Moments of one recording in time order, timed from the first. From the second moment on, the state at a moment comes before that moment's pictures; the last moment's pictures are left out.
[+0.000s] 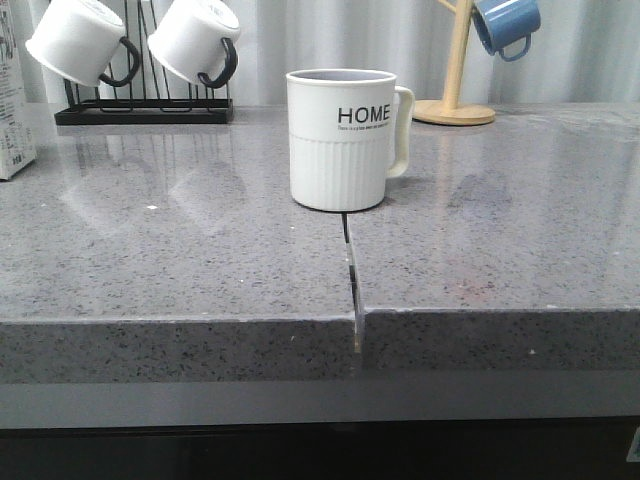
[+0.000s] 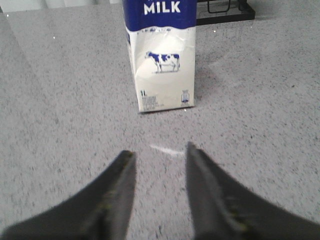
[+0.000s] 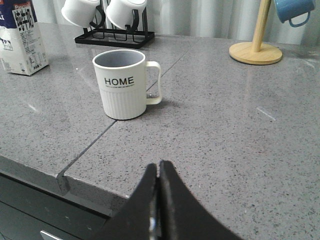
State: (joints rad) left arm -0.04 0.65 -0.45 0.07 0.23 -0.02; right arm 0.43 0.07 -0.35 -0.02 0.49 0.10
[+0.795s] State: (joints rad) left arm -0.04 1.06 -0.63 0.08 -0.04 -0.01; right arm 0.43 0.07 -0.35 -0.02 0.49 0.10
